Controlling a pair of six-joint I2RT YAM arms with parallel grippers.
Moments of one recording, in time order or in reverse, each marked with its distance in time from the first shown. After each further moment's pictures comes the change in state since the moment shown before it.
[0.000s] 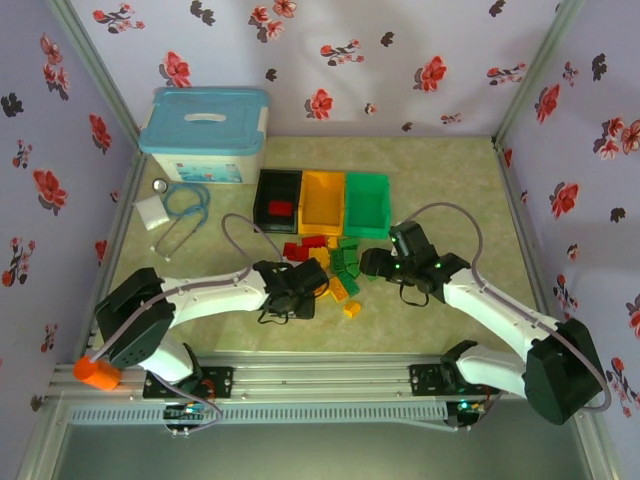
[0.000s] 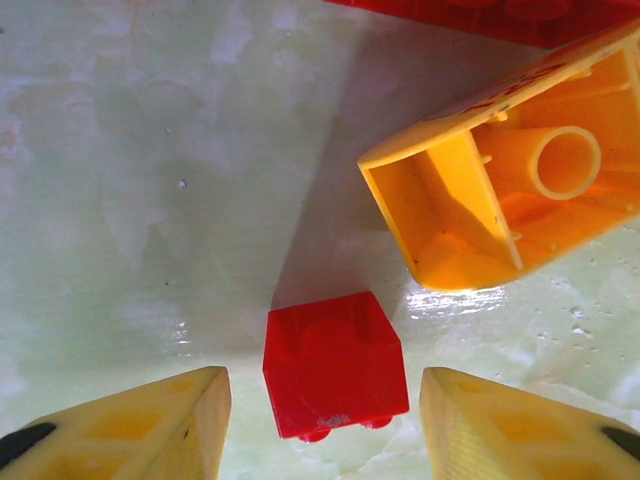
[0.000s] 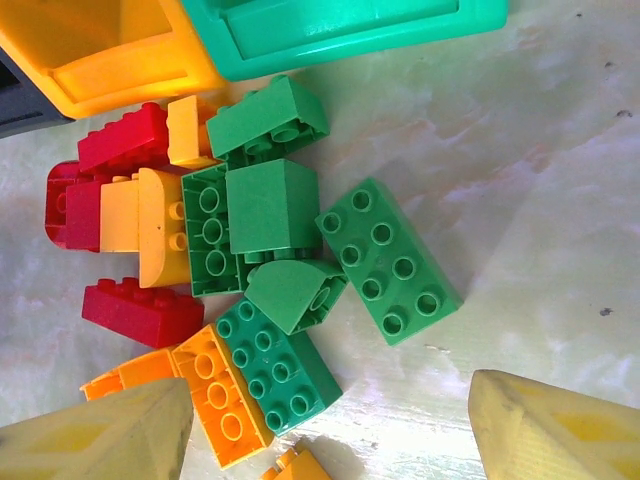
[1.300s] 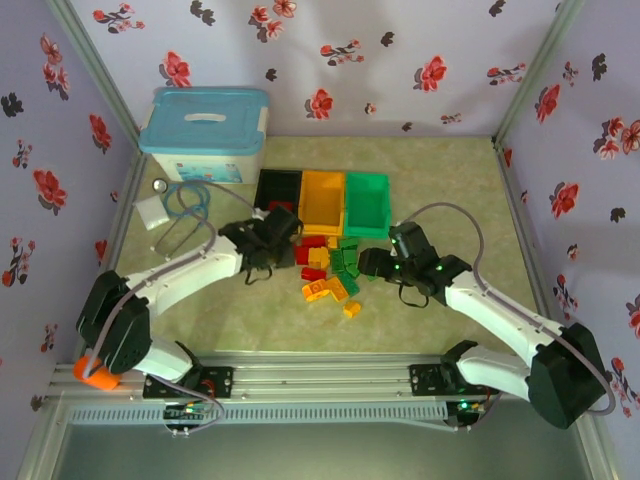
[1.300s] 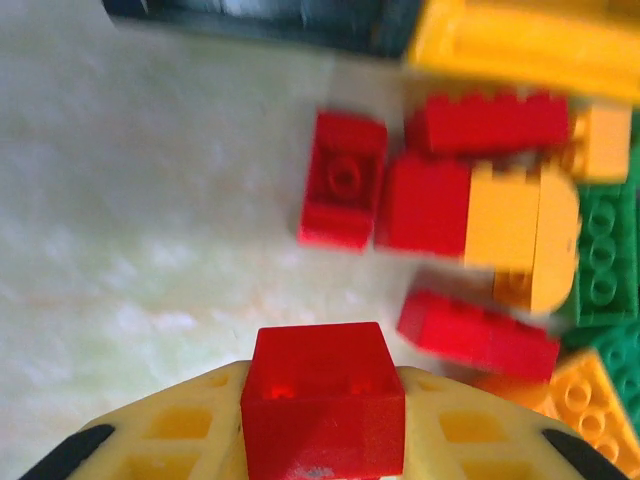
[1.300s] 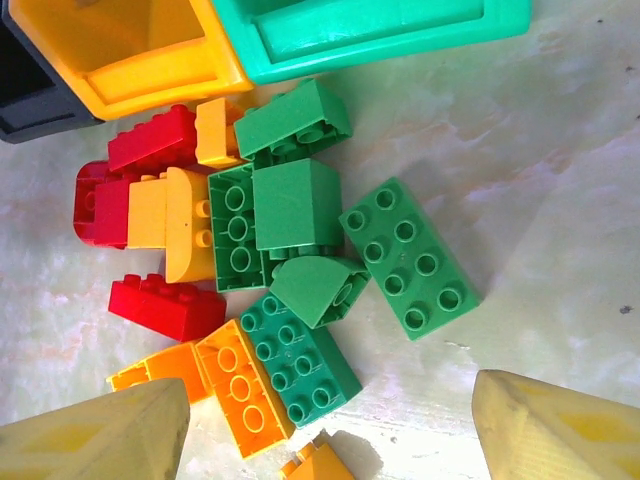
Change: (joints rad) left arm 0.325 -0.077 0.192 -0.055 -0.092 0.202; right arm 0.021 -0.029 0.000 0.002 0.001 0.016
